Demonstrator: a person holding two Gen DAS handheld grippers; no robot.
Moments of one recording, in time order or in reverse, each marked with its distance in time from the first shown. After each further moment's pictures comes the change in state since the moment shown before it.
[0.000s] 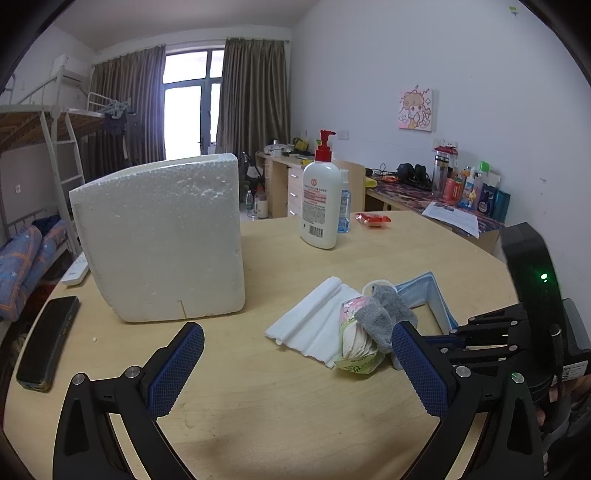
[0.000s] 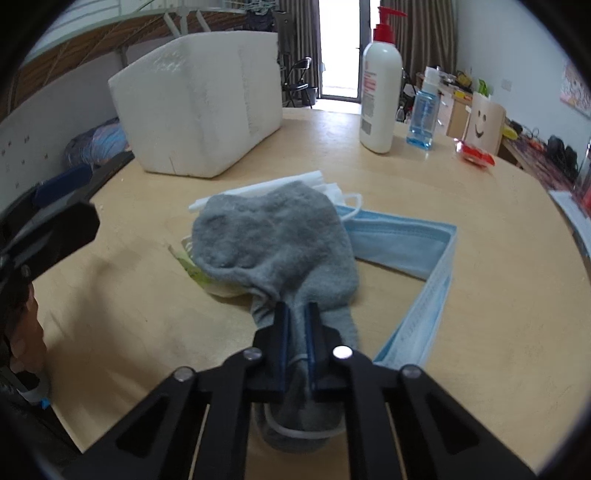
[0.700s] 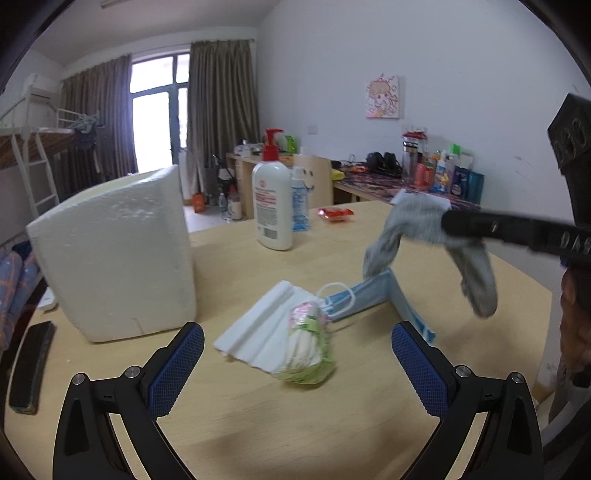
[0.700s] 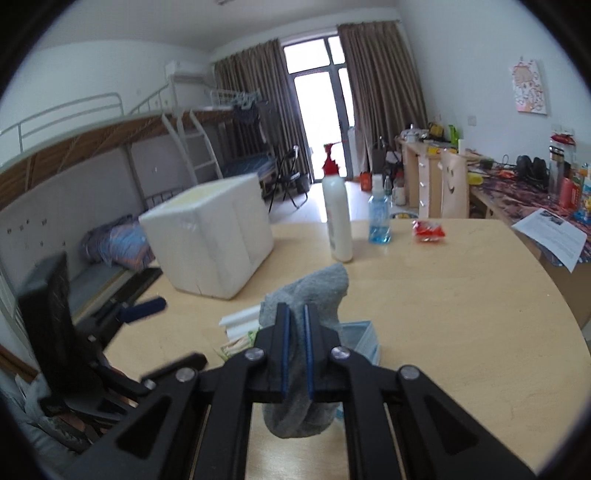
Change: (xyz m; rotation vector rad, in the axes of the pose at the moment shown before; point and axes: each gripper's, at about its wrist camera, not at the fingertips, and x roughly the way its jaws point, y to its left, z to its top) left arm 0.010 -0.038 0.008 0.090 0.008 -0.067; right arm -0.113 -0.035 0.011 0.142 -0.389 0.057
